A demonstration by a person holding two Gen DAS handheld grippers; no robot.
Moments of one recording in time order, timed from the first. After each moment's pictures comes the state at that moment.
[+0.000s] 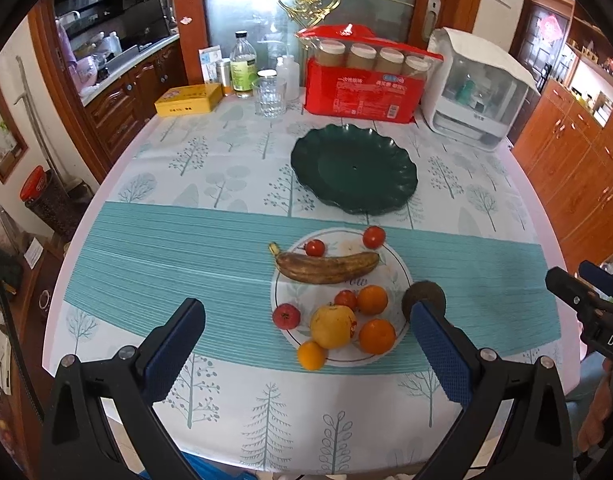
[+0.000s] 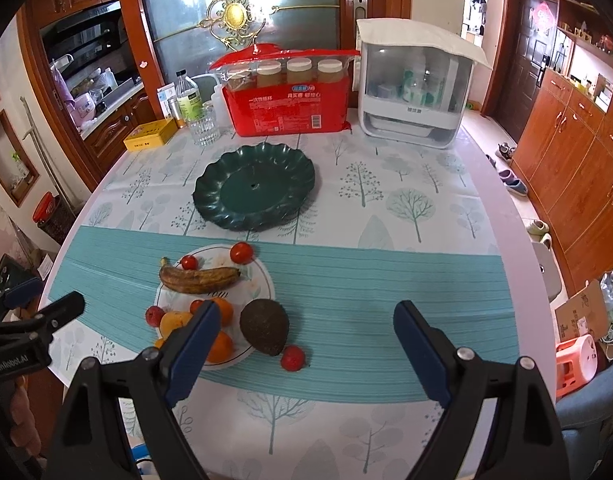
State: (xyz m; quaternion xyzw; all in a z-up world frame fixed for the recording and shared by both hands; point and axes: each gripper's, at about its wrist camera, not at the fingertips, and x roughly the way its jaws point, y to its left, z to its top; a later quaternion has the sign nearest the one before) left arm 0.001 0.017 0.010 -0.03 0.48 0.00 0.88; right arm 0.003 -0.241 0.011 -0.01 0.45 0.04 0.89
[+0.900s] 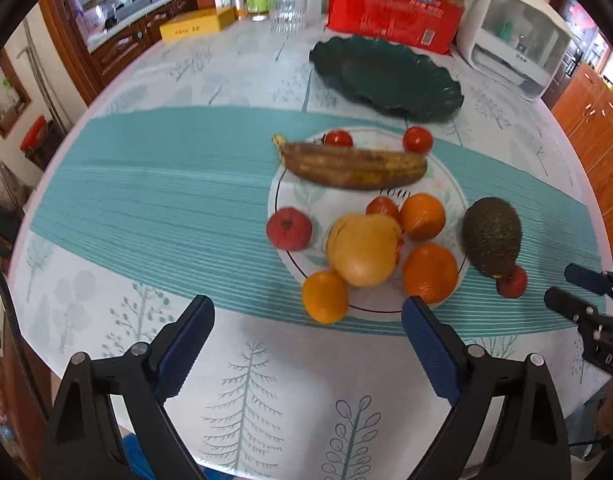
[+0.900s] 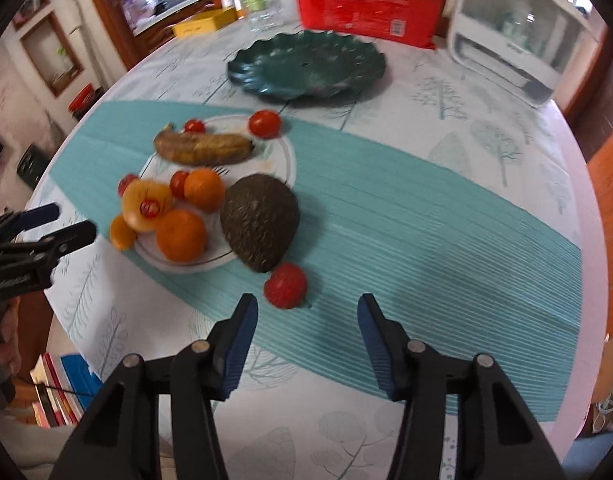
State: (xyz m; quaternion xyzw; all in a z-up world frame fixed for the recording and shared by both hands) left arm -0.008 0.013 -0.134 -0.05 0.55 0.03 0.83; right arm 0.009 -0.235 -0.129 -0.10 0.55 0.18 0.81
